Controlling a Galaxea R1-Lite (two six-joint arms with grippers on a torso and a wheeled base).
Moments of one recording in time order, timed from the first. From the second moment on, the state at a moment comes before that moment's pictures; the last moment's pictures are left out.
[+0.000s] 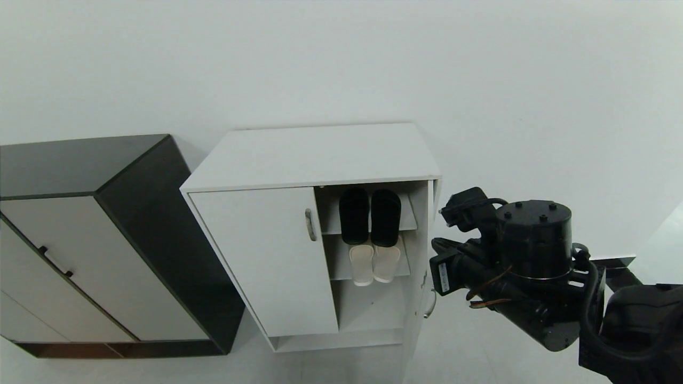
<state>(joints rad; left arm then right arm) 0.00 0.00 0.00 0.00 0.01 0.00 0.80 1.75 -0.77 -0.70 -0.44 -0.01</state>
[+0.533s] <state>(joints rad) 0.00 0.00 0.00 0.00 0.01 0.00 0.78 1.76 -0.76 -0.63 -0.45 -0.01</state>
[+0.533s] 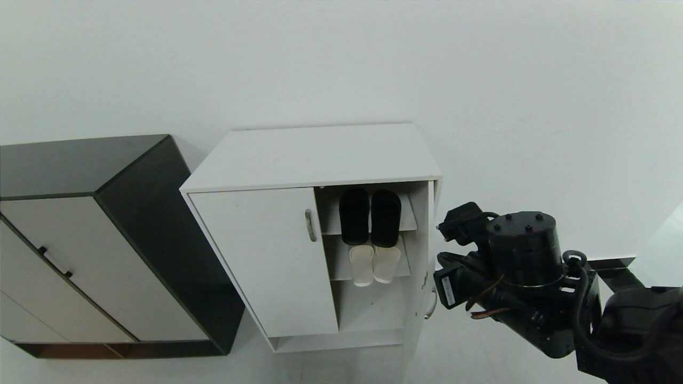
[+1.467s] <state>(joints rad) 0.00 0.00 0.00 0.00 0.01 0.00 0.81 1.85 -0.72 -0.94 -0.10 0.14</state>
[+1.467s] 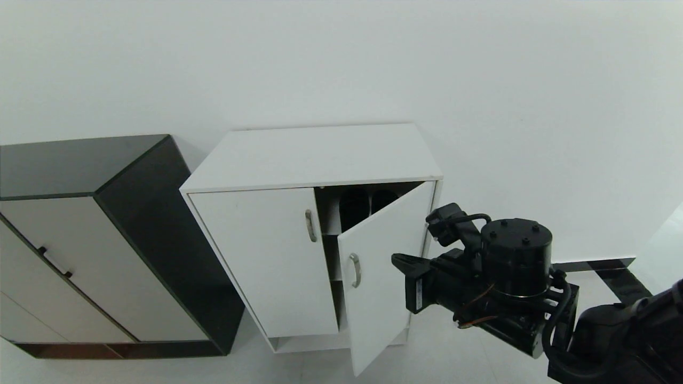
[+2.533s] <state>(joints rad) 0.00 0.00 0.00 0.00 0.01 0.00 0.80 1.98 -0.68 -1.15 0.20 0.20</state>
